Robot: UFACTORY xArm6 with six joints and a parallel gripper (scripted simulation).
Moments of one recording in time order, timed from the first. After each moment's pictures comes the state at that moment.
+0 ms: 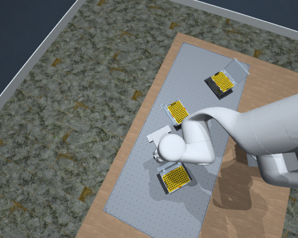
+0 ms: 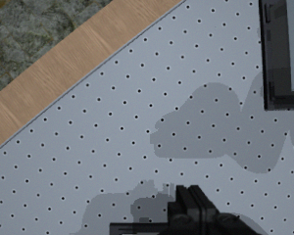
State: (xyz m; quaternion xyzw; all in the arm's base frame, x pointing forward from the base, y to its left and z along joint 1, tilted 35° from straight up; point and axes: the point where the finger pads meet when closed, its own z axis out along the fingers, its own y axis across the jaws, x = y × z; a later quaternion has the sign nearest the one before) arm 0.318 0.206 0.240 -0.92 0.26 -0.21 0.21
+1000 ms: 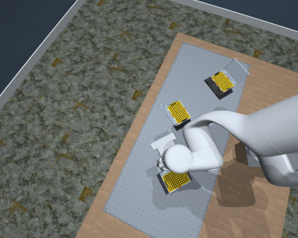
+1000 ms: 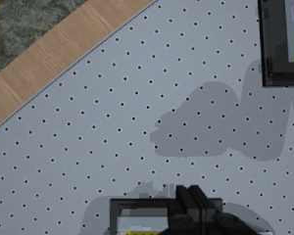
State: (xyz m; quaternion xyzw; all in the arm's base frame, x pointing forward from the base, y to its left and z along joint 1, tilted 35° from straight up) arm 0.291 0.224 0.234 -0.92 0.26 -0.21 0.21
